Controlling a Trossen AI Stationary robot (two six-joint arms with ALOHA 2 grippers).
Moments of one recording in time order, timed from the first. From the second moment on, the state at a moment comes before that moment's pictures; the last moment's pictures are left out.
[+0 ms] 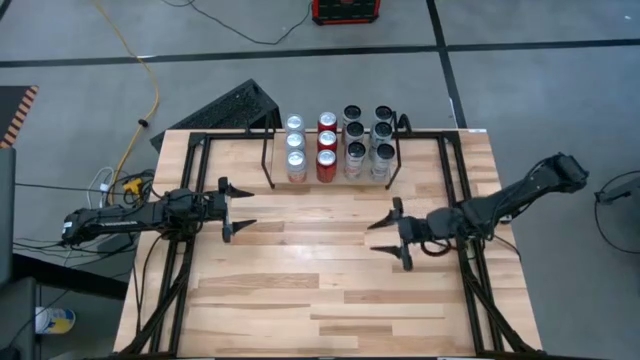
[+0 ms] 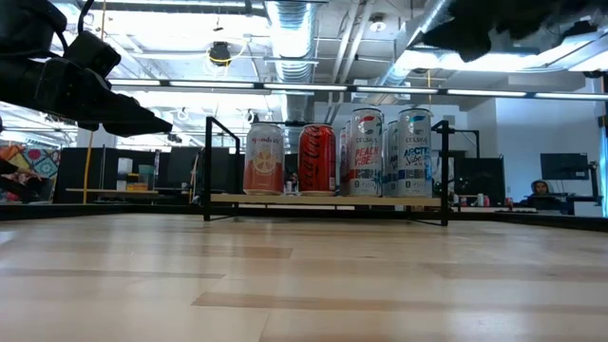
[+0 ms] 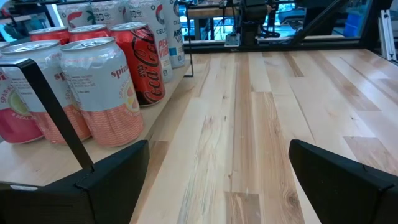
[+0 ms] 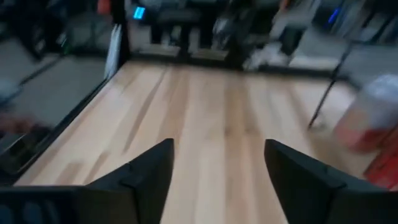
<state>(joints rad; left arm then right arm) 0.14 0.14 0.01 0.03 -0.07 0.07 0.36 0.97 0.57 0.09 0.29 0.06</state>
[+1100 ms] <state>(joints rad) 0.14 0.14 0.01 0.03 -0.07 0.07 -0.13 0.36 0.13 0.11 -0.05 0.08</state>
